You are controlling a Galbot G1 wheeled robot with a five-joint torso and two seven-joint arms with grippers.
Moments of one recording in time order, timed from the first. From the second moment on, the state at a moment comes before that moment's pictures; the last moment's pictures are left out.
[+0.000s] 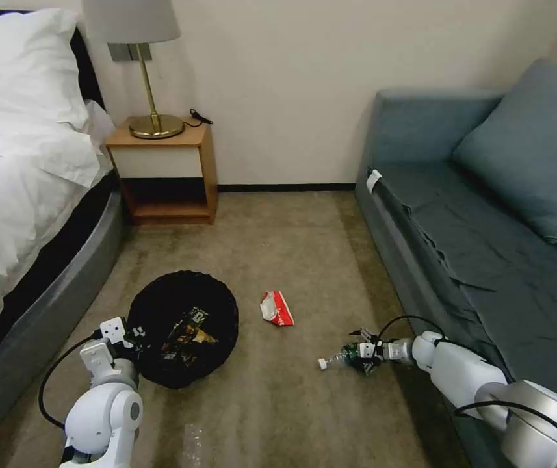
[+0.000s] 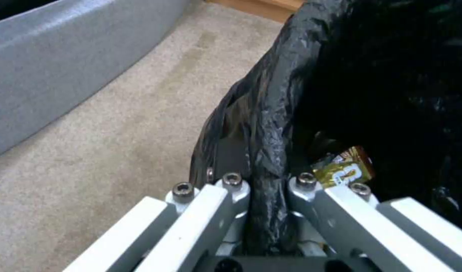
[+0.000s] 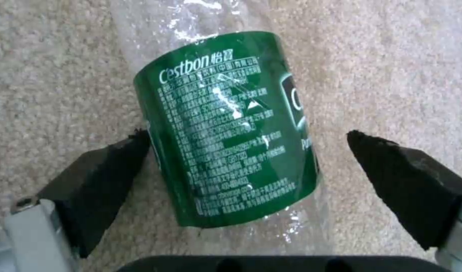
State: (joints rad) left arm 1.41 -1.47 -0.70 -2.01 -0.38 0.53 -0.30; right arm -0.44 1.16 -0.60 0.34 -0.22 0.56 -0.38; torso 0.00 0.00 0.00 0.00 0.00
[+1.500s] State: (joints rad) left arm 1.40 -1.47 -0.70 -2.02 -0.37 0.54 -0.31; right arm -0.48 1.06 -0.70 0.61 -0.02 0.54 -0.31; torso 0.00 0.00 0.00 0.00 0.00
